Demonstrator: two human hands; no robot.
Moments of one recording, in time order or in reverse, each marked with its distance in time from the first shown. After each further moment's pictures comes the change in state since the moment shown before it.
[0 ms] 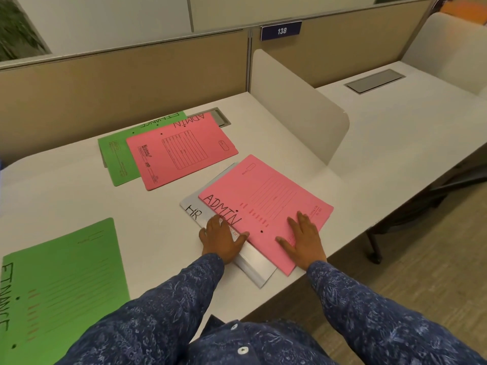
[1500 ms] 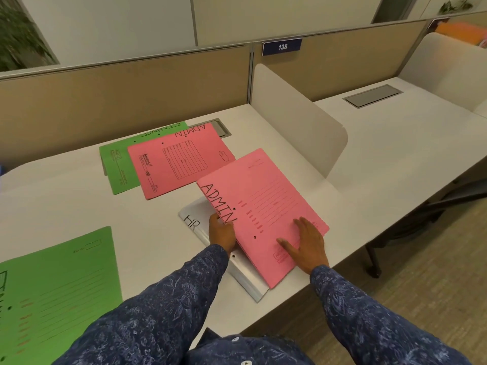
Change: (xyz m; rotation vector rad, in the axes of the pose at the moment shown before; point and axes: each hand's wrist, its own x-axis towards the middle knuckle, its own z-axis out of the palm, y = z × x) left_hand 0.023 0.039 -0.027 -1.234 0.120 -0.375; right_hand 0.014 0.002 -0.024 0.200 0.092 0.039
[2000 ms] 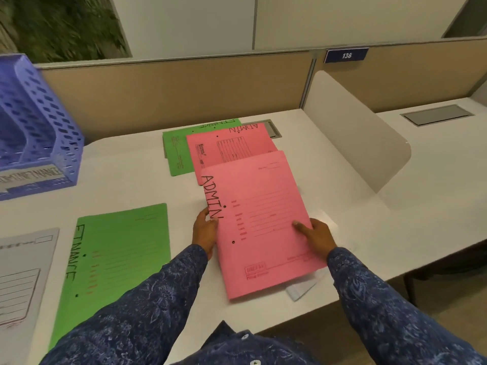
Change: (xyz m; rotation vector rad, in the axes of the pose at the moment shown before) left_hand 0.010 -0.007 -0.152 -0.217 0.062 0.054; right_hand 0.028 -0.099 0.000 0.604 -0.278 0.088
